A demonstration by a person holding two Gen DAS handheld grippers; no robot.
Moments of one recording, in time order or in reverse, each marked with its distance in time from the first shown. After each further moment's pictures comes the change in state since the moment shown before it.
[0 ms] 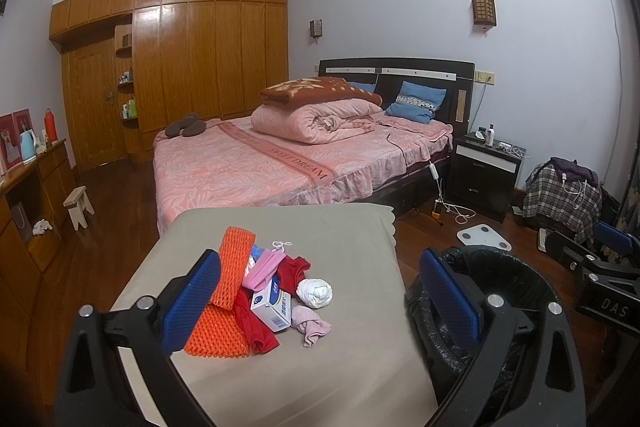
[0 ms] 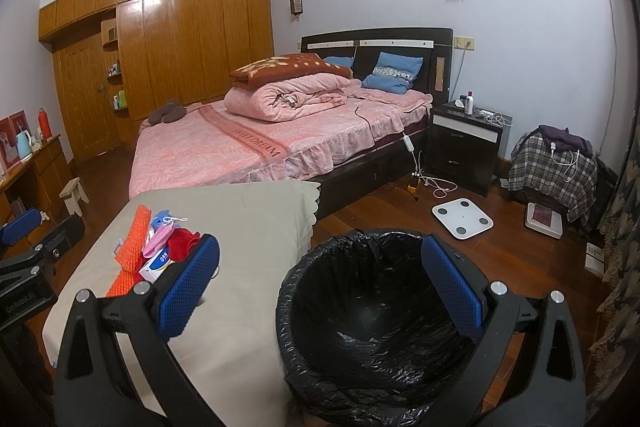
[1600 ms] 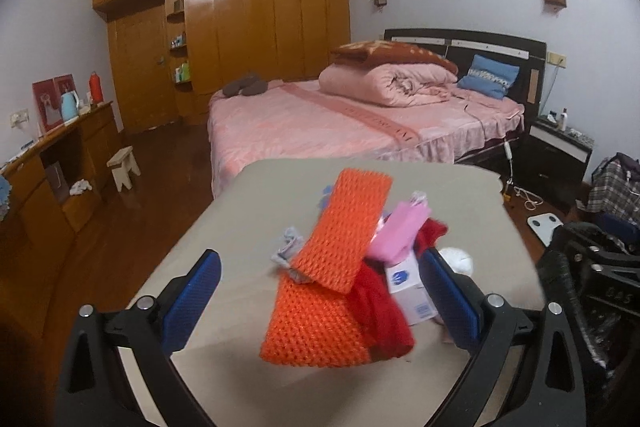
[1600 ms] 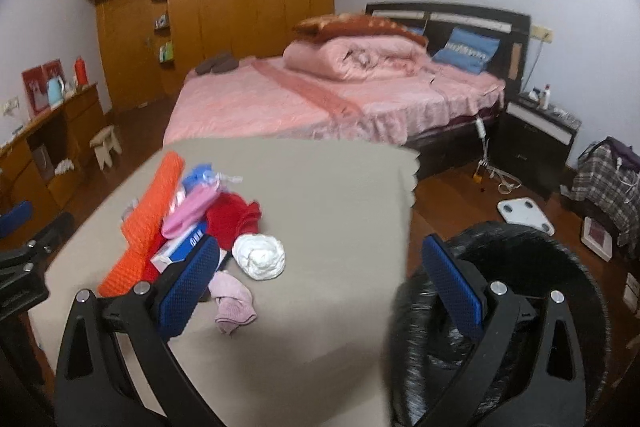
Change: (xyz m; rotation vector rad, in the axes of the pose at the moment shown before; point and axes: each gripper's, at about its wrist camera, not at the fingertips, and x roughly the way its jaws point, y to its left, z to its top) left arm 0.103 0.122 -0.065 -0.083 0.107 0.199; right arm 0.167 0.127 -0.040 -0.120 0.146 0.189
